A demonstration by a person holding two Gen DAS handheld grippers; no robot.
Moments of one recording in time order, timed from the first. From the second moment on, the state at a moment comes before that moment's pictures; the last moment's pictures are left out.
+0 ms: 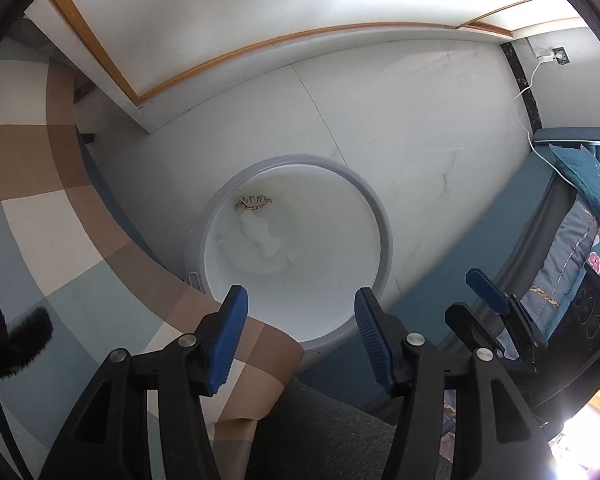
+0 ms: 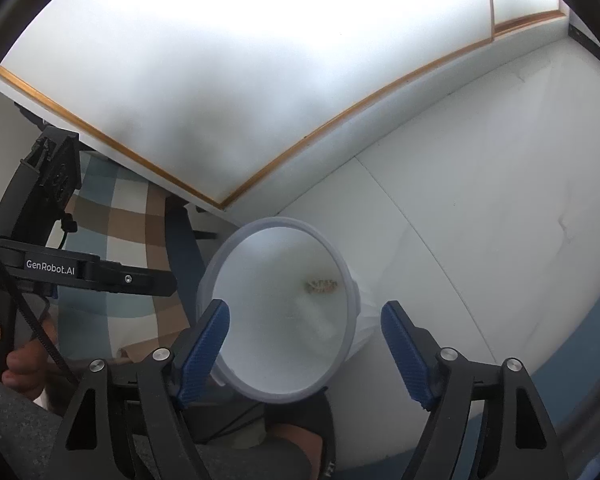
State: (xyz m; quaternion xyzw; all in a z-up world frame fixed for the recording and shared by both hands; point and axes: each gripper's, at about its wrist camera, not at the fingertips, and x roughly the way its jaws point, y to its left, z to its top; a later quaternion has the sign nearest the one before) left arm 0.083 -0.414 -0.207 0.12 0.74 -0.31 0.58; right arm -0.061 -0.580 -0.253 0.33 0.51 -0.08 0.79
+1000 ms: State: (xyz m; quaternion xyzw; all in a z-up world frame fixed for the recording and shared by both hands) left arm 0.075 -0.247 -0.029 0.02 0.47 -0.23 0.85; right arm -0.061 -0.526 -0.067 0.24 0.37 -0.05 0.90
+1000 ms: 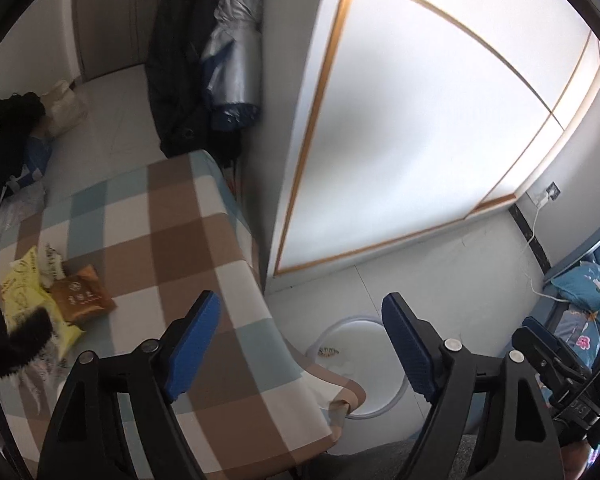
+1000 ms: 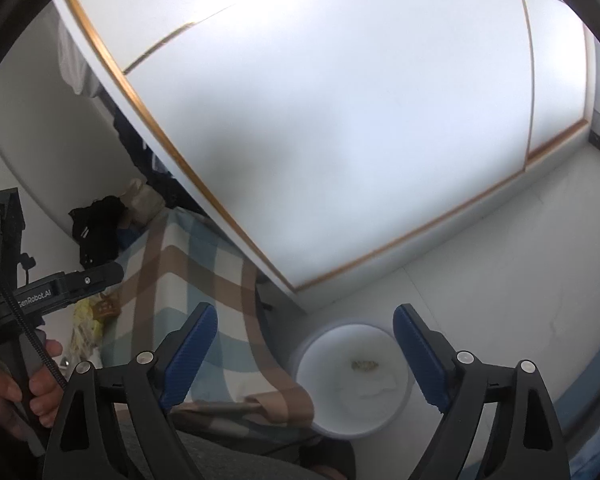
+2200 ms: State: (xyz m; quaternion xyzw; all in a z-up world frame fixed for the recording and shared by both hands) left arm 0.045 0.060 0.003 -0.09 0.37 -0.01 0.92; right arm 0.038 -0.199 0.001 0.14 0.33 0.21 0.91
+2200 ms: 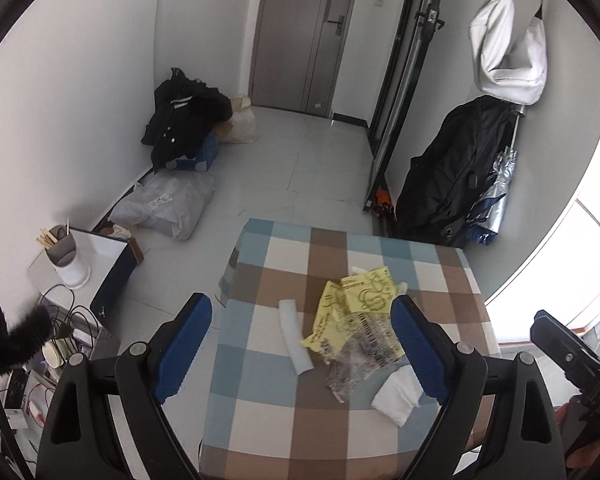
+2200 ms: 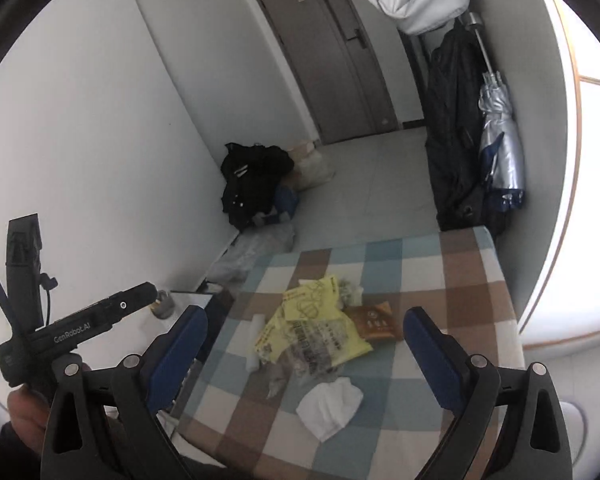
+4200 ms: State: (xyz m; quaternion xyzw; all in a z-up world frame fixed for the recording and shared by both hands) left arm 0.081 0.138 -0.063 -0.23 0.47 0.03 0.85; right arm 0.171 -0.077 -0.109 -0.08 0.48 0.24 0.84
